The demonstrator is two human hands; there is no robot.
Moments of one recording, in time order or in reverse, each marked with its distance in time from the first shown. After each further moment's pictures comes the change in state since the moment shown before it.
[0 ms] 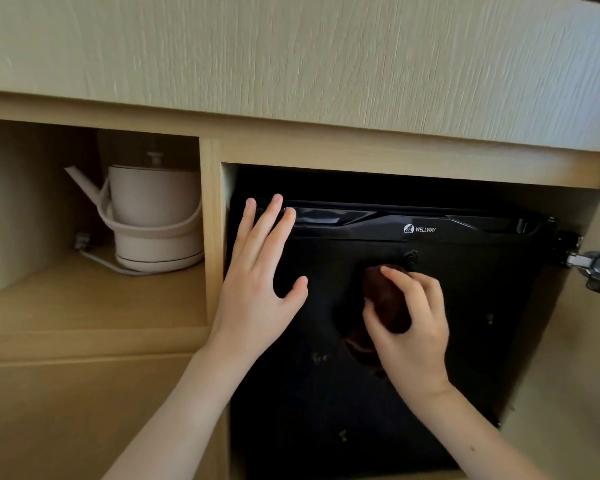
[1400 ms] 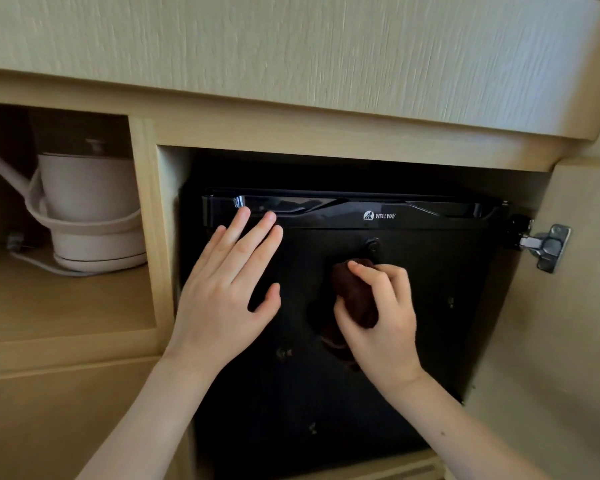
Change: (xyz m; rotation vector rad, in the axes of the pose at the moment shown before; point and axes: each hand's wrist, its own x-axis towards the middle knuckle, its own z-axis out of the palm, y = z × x) left_hand -0.009 0.002 0.013 0.205 0.003 0.240; right_hand -0.002 0.016 -0.010 -0.015 -0.068 -0.027
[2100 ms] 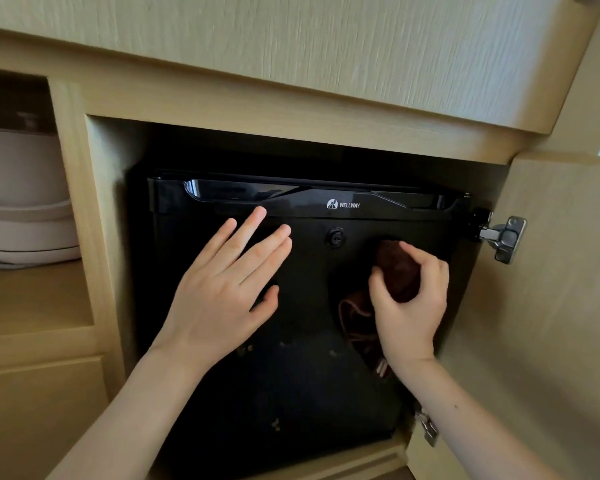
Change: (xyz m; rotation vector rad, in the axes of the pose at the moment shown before) left_hand 0.005 0.023 0.030 0.033 -0.033 0.187; right_hand 0.011 0.042 -0.039 -0.014 0.284 0.280
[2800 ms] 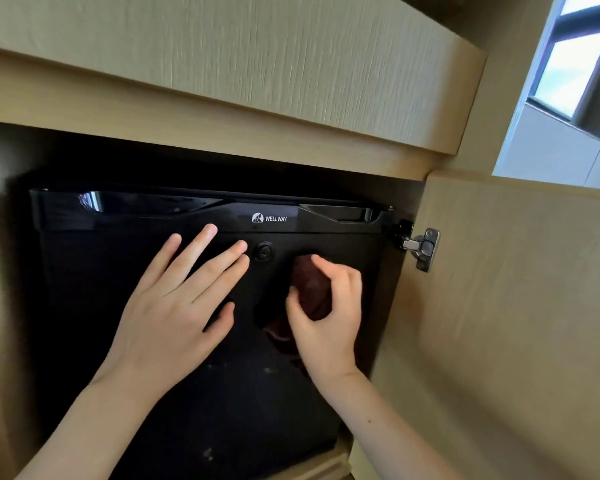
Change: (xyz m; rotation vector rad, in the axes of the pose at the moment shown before) left_hand 0.014 0.026 0.022 -0.031 0.021 -0.007; right_hand -0.004 0.002 0.004 0.023 -0.081 -0.078
